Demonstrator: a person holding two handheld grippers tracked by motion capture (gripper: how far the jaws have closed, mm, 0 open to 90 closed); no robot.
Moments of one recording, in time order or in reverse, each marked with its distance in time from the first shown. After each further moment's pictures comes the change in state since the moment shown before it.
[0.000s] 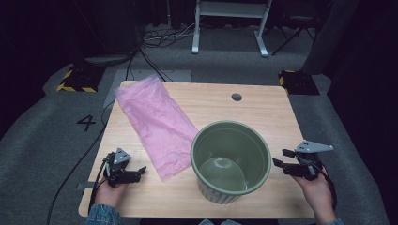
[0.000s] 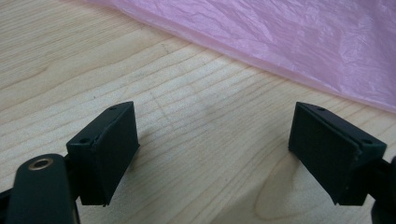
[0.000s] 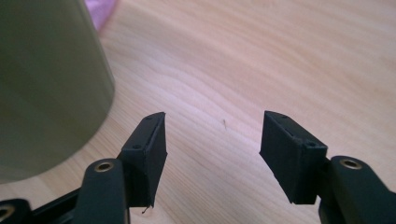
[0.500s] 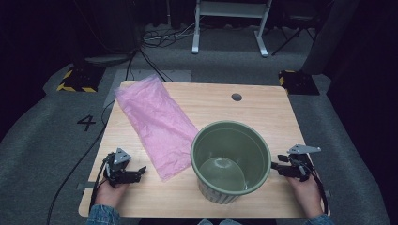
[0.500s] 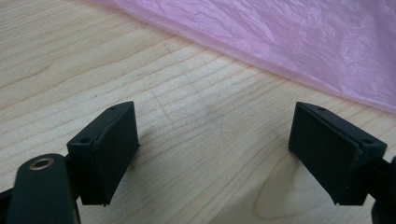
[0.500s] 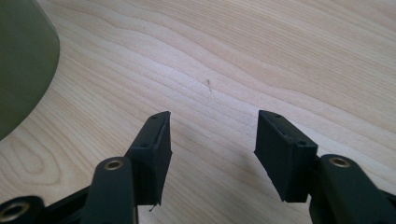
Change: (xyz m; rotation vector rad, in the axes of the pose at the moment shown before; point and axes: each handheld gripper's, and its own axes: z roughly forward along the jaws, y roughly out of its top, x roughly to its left) left arm -0.001 0.000 0.000 0.000 0.011 -0.003; right arm -0.016 -0.032 0.044 0.075 -0.007 0.080
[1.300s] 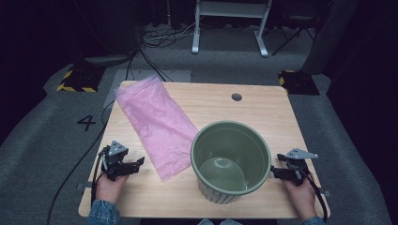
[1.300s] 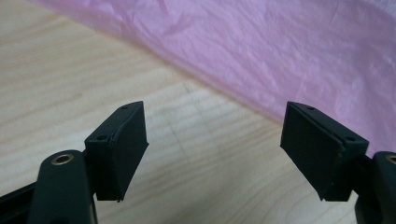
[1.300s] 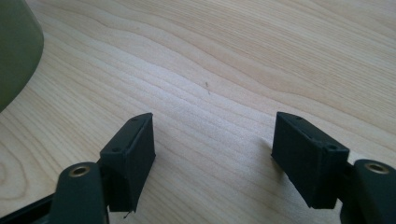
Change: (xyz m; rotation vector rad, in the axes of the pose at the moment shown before) left arm 0.009 0.026 -0.011 -0.066 0.011 -0.102; right arm 0.004 -0.016 0.015 -0.094 -0.035 -0.027
